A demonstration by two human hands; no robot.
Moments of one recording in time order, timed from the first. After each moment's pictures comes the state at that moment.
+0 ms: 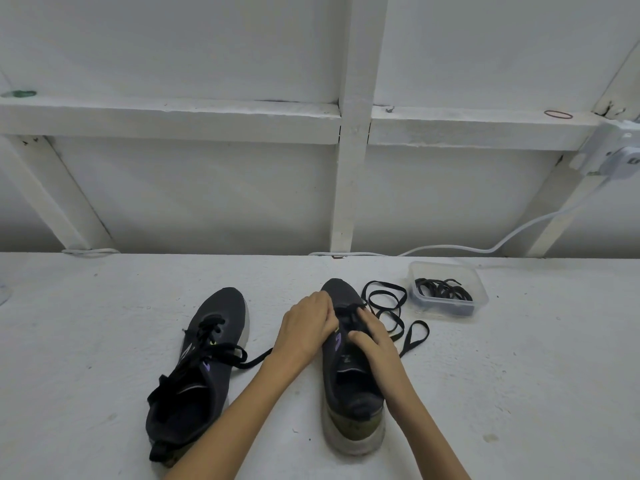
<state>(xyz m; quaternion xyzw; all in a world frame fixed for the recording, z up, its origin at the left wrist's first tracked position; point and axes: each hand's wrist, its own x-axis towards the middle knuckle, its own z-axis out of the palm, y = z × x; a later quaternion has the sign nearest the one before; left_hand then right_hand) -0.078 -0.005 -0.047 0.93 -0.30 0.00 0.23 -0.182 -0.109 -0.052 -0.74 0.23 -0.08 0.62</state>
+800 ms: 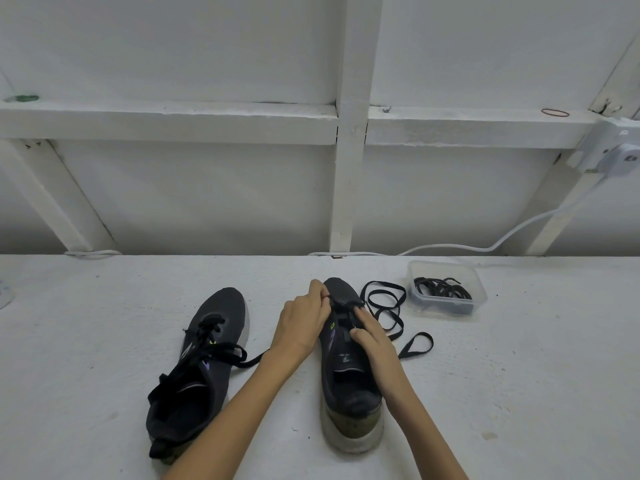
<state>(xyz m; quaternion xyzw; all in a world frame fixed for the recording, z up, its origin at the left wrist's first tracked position) -0.072 -0.004 -0.050 0.92 -0.28 0.03 0.28 -0.183 -0.109 -0.051 -0.72 0.23 -0.08 0.65</state>
